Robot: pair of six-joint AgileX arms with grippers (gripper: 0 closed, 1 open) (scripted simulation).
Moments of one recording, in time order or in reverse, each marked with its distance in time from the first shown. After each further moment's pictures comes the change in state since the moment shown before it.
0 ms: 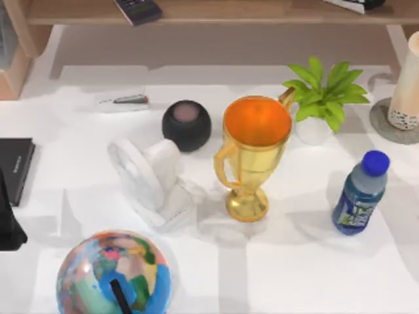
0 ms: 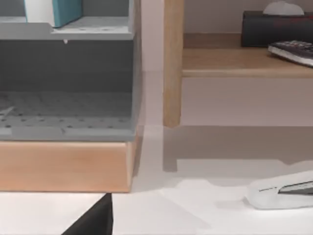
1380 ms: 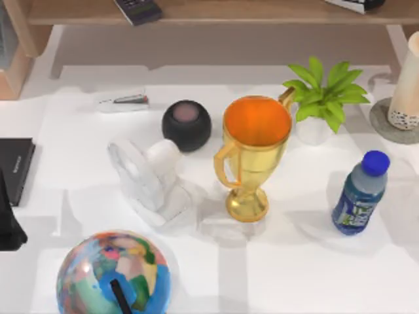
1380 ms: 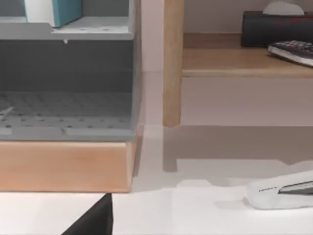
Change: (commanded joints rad) left arm 0.000 0.000 0.000 0.000 0.000 0.000; right arm -0.075 0.255 0.284 -0.068 -0.045 0.007
